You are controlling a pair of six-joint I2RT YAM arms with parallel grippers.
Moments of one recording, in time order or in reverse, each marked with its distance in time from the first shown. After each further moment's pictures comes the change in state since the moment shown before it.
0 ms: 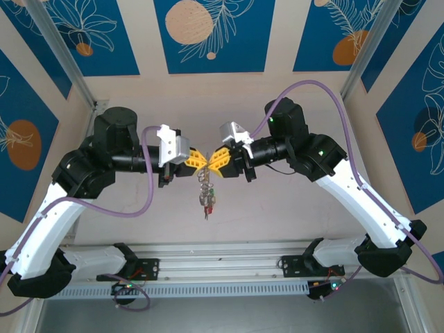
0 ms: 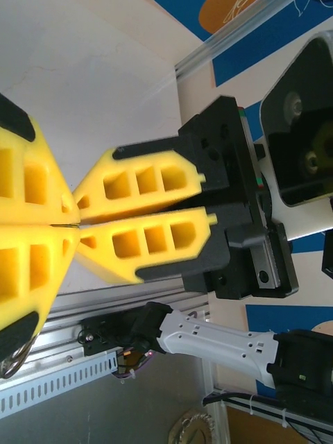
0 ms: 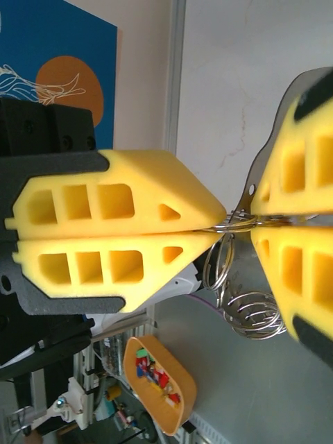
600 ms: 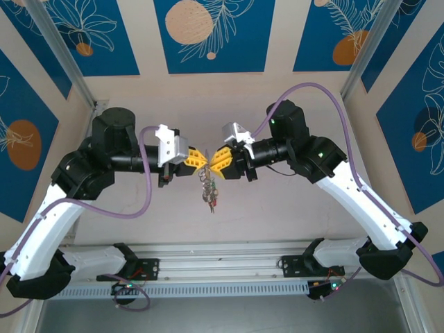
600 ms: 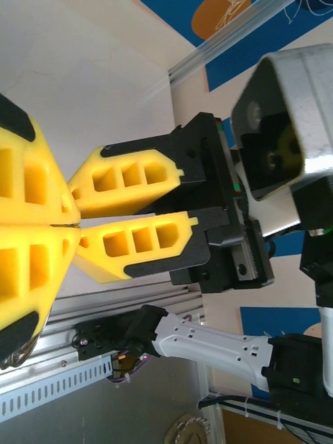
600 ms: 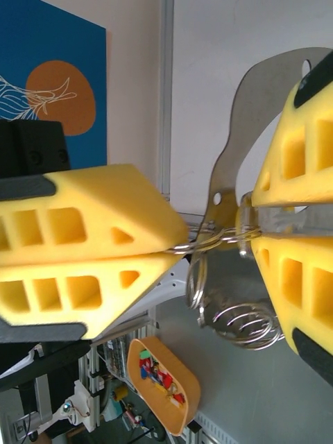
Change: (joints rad) left arm 0.000 -0.013 -0.013 0.030 0.002 -0.003; right arm -0.020 -0.022 -0.057 0.034 -0.006 0.029
